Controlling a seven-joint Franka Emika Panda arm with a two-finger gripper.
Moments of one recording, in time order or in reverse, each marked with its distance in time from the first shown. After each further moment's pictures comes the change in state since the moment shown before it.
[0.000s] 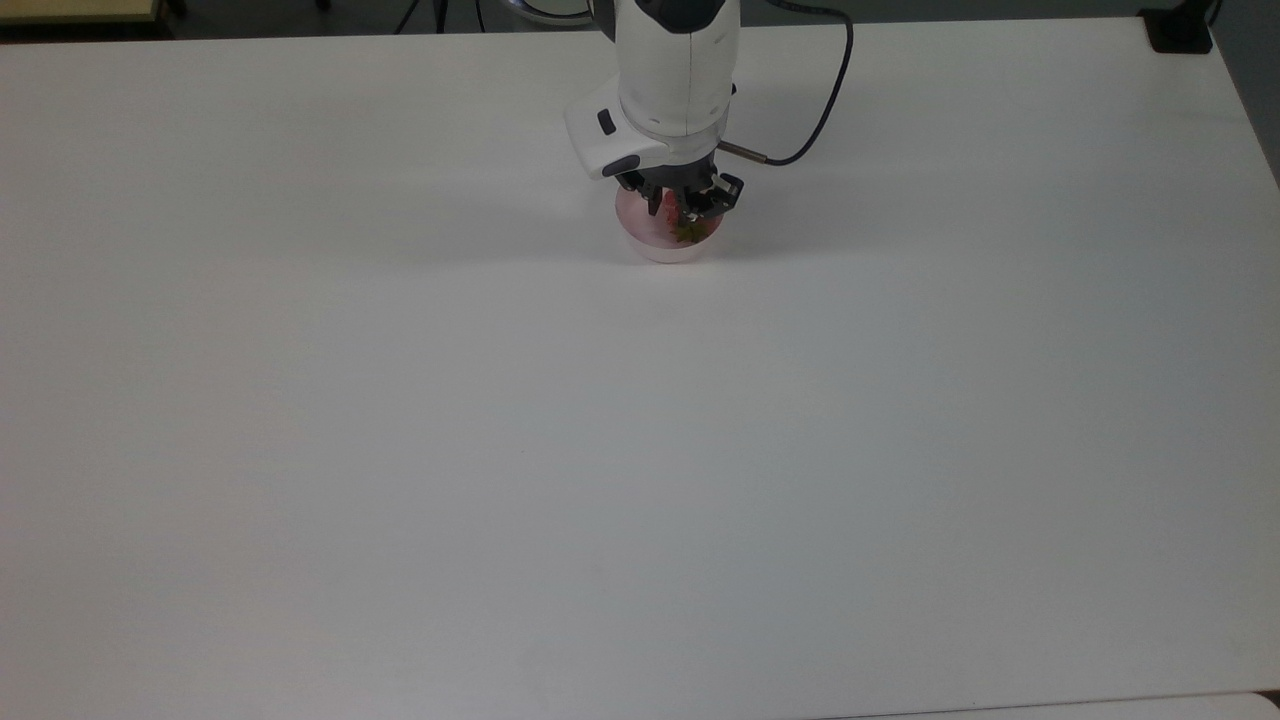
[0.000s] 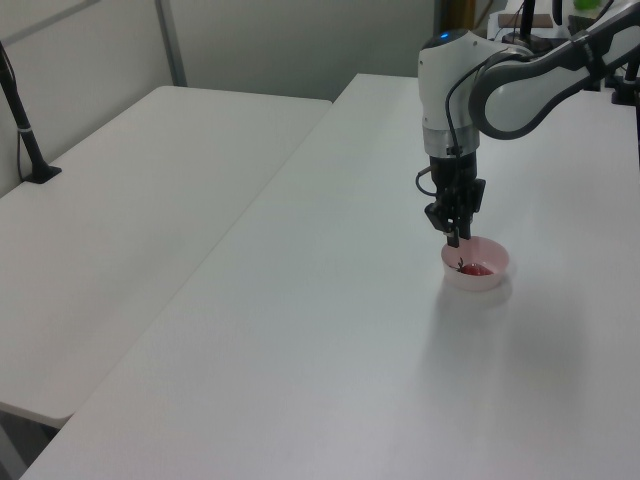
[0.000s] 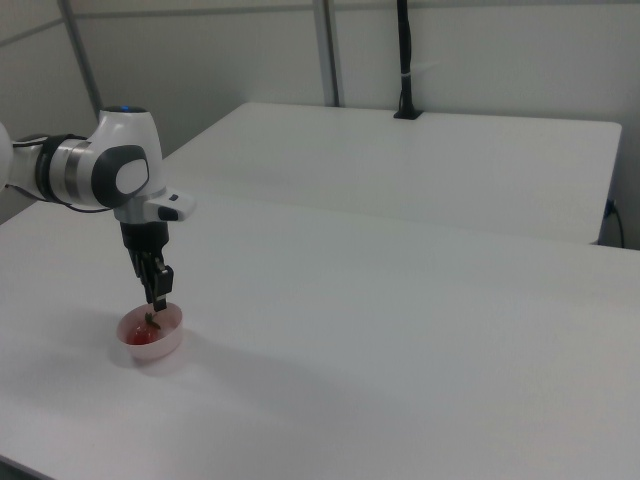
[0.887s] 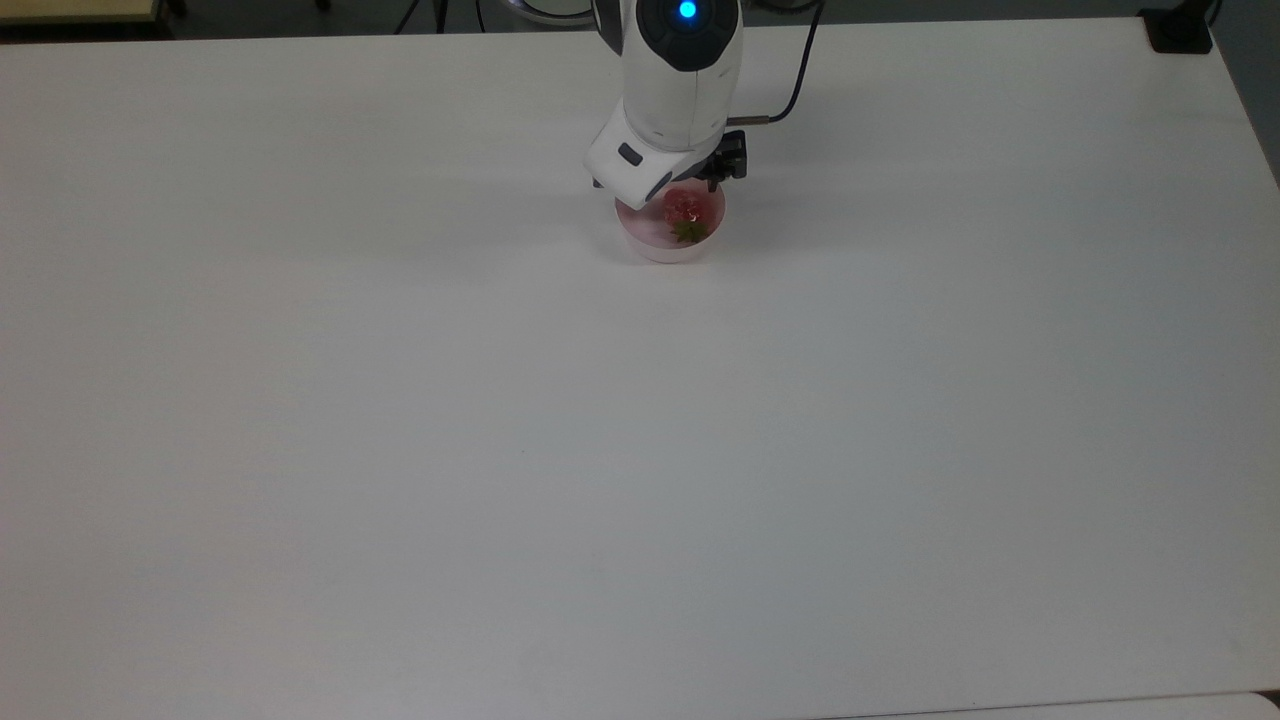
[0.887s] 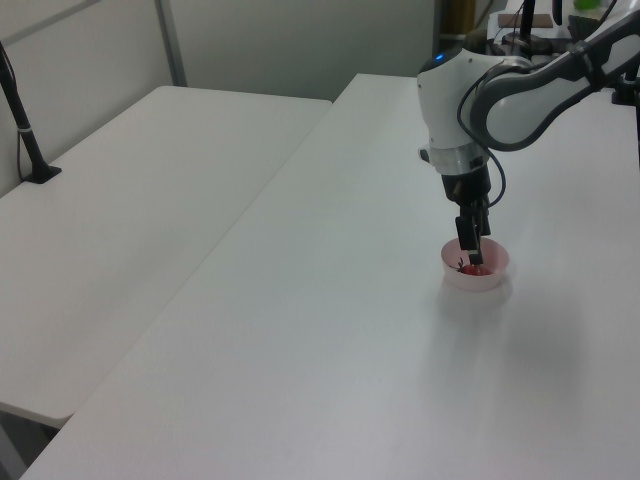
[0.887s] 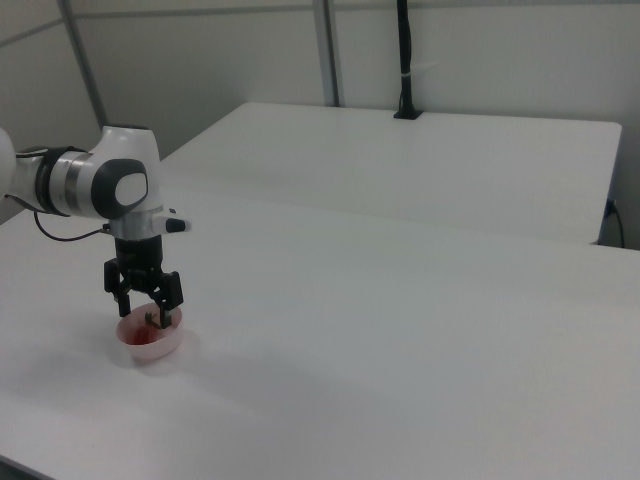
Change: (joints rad) arm 0.007 0.013 0.006 -0.032 0.002 -0.069 -0.461
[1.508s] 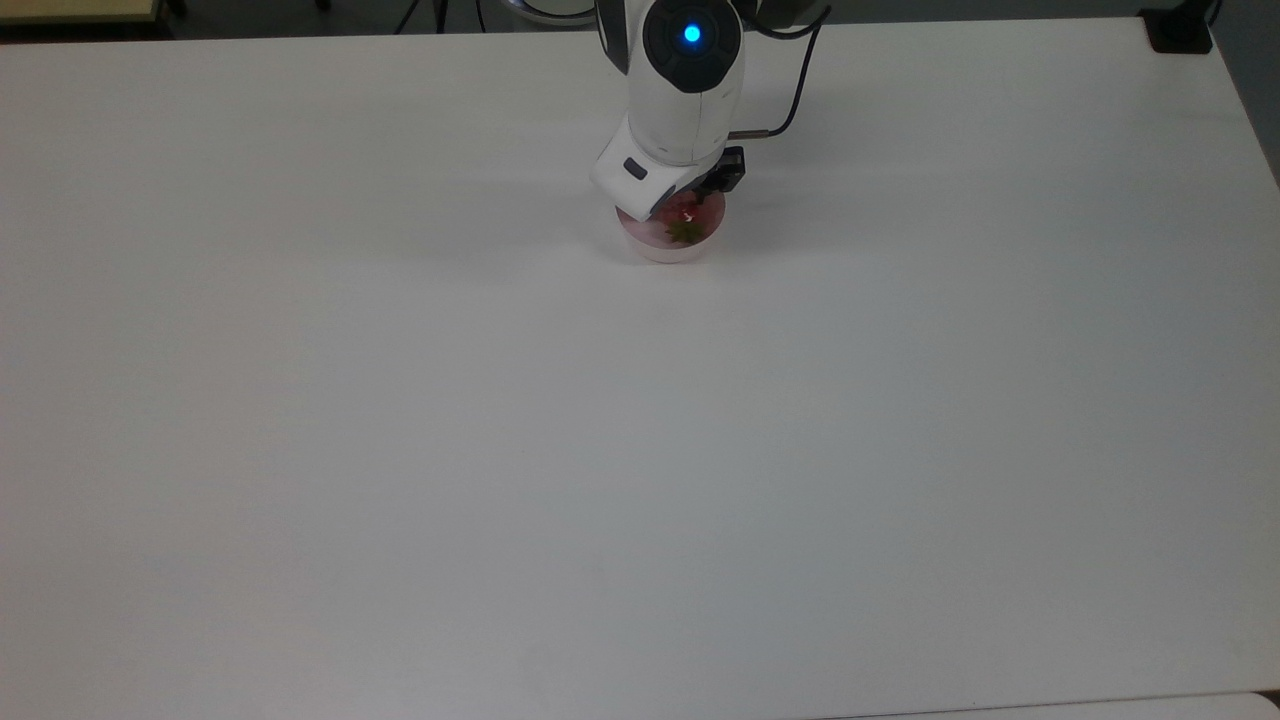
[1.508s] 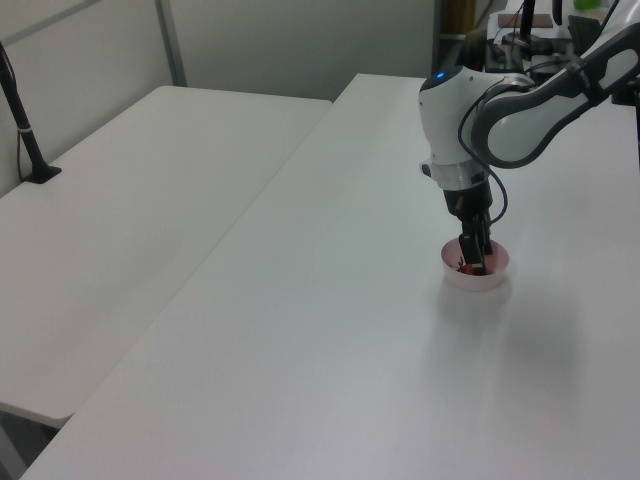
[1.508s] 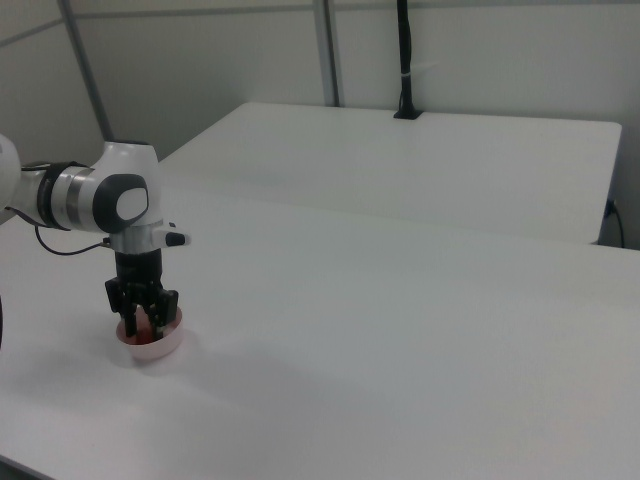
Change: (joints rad) arm 0.007 0.021 0.002 -0.037 0.000 0.041 0.000
